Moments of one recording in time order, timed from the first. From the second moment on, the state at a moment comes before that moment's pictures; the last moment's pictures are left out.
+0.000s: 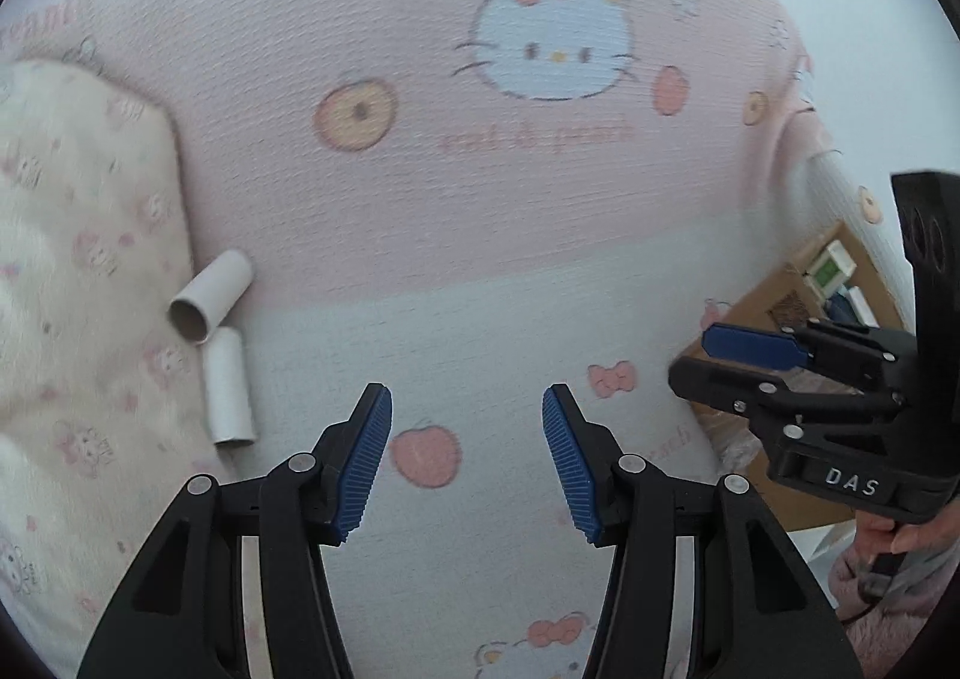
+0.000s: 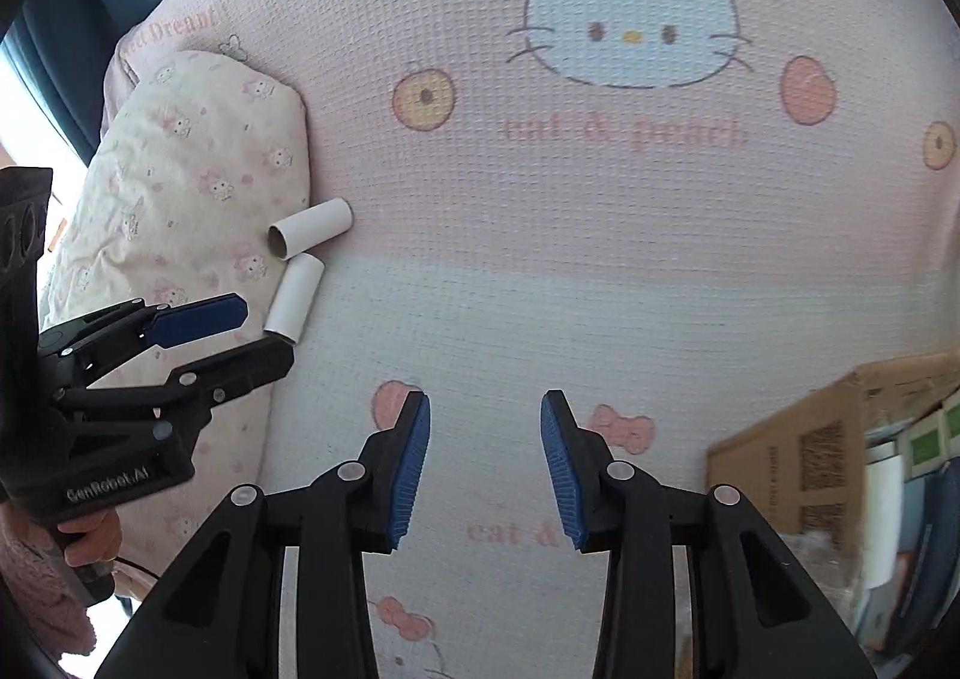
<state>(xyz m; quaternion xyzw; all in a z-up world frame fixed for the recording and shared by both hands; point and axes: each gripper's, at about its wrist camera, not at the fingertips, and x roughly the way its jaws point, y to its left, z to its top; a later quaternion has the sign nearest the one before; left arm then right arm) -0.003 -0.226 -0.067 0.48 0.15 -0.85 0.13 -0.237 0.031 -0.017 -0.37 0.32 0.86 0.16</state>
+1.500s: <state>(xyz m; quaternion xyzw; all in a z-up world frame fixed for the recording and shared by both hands) -0.019 -0.427 -0.163 0.53 0.27 -0.77 0.22 -0.497 0.003 -0.132 -0.24 0.52 0.81 0.11</state>
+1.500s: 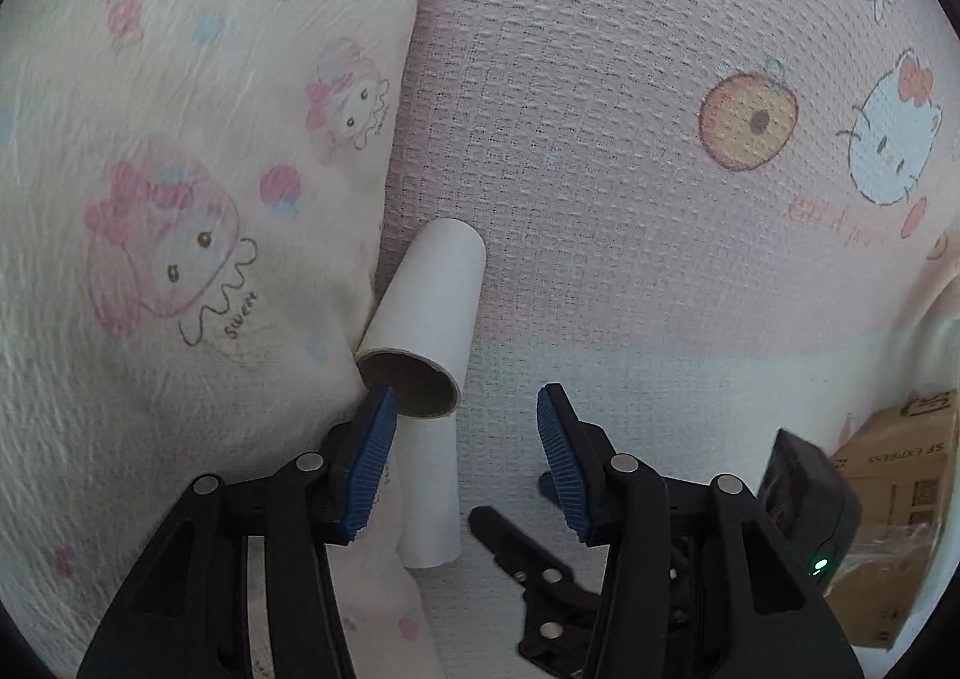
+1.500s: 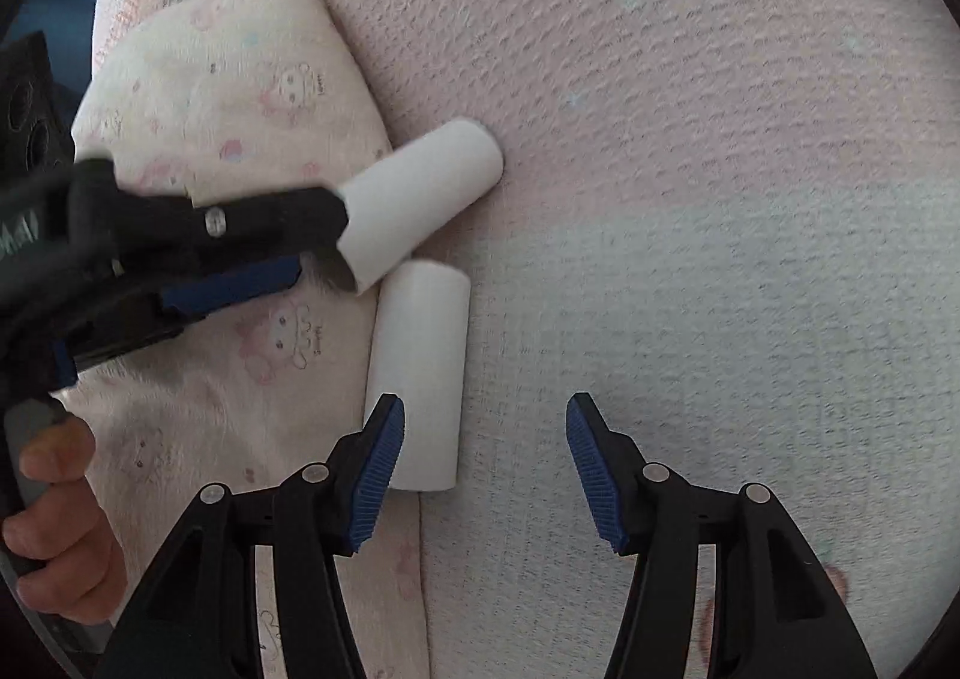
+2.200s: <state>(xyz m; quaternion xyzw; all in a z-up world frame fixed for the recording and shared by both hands) -0.009 -0.429 -0.188 0.51 0.29 -0.79 0.21 -0.536 0.003 -0.145 -0.23 0.57 0.79 0.07</state>
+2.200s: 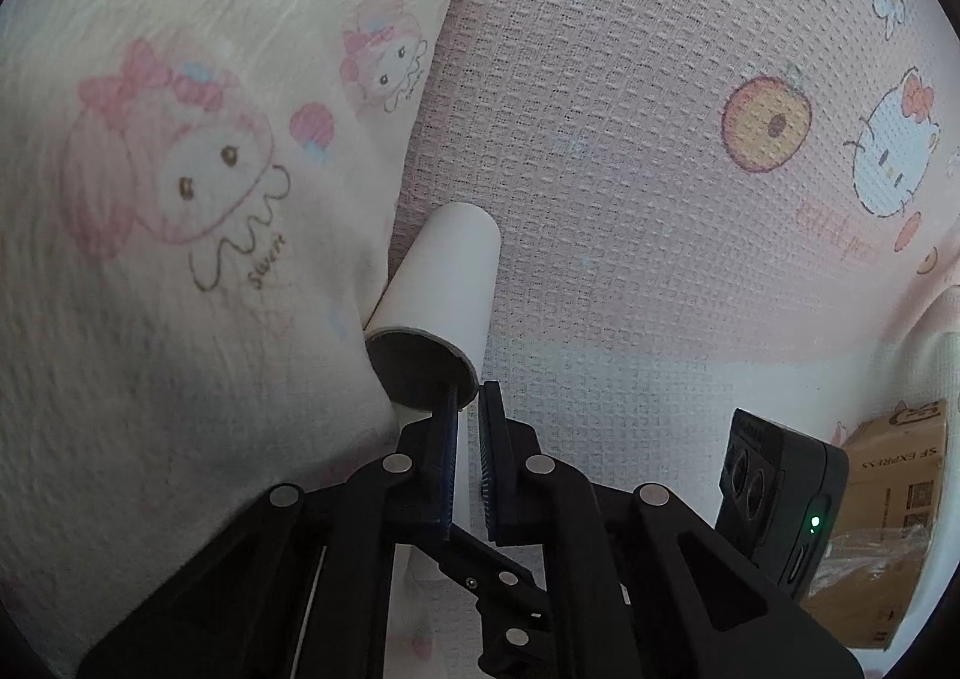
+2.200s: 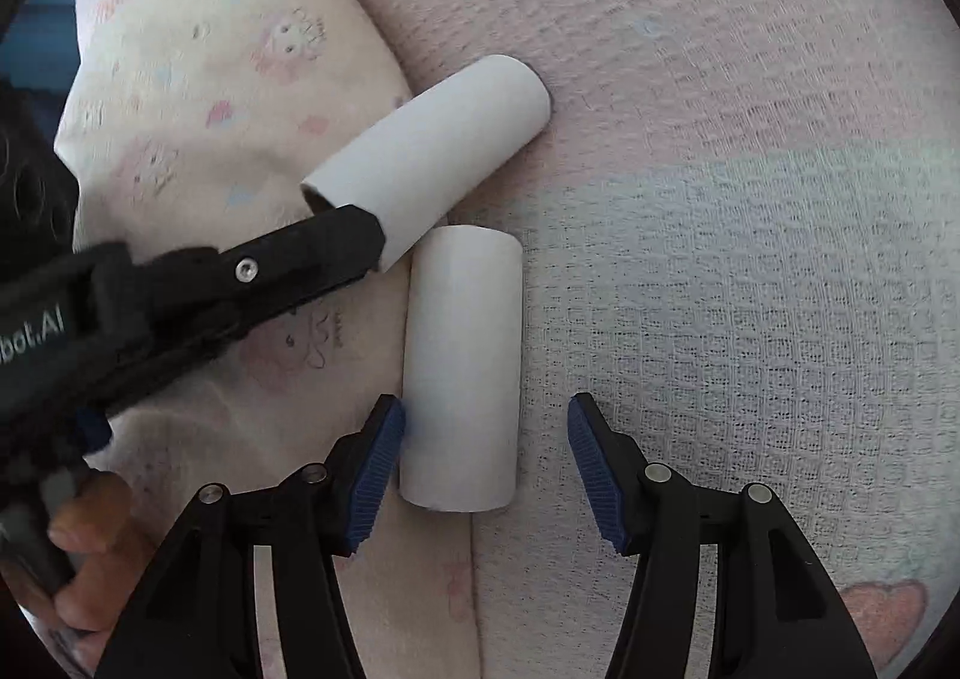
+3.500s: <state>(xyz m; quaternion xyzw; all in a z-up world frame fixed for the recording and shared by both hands) -0.029 -0.349 -0.183 0.54 0.21 -0.79 0.18 -0.406 0.006 -0.166 -0.19 0.65 0.70 0.24</state>
